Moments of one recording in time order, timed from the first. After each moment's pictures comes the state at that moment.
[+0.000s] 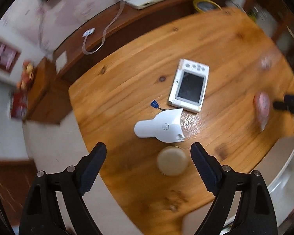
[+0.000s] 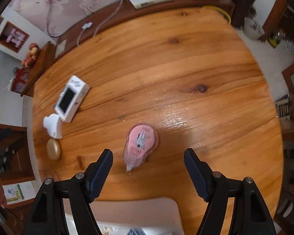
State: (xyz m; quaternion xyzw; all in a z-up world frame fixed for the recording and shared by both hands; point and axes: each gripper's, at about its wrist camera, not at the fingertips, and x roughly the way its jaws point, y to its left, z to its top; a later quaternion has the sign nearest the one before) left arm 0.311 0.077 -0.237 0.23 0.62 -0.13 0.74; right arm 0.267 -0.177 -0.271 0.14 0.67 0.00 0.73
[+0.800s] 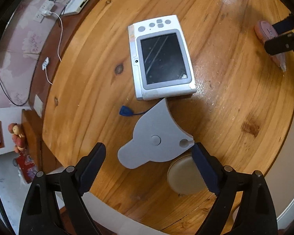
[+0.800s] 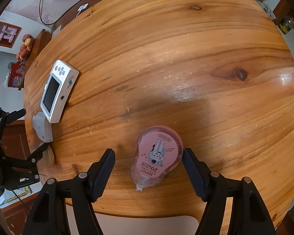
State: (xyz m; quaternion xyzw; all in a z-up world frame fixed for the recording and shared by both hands) left arm 0.319 0.046 -0.312 0.40 0.62 -0.25 0.63; right arm 0.283 -0.163 -0.315 0.14 0.72 0.01 0.68
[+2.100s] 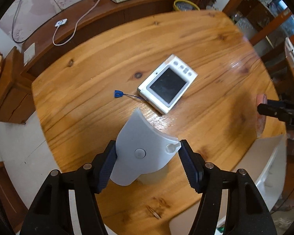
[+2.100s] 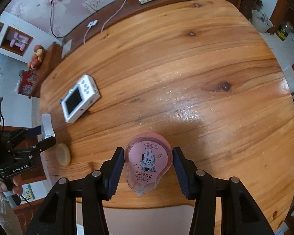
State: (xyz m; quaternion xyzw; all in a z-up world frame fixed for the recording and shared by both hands) left arm 0.330 0.096 -0.250 0.11 0.65 -0.22 0.72; right arm 0.263 -0.178 -0.260 0.17 0.66 0.03 0.73
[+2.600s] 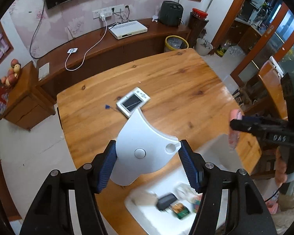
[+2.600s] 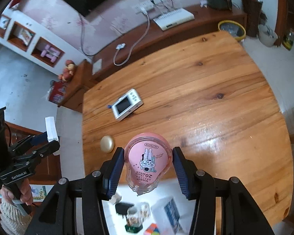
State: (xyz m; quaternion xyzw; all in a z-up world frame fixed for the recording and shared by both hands) left arm 0.215 0.080 -0.102 0.07 0.57 -0.22 0.79; right arm 0.181 -0.176 -0.140 0.20 0.58 0.08 0.79
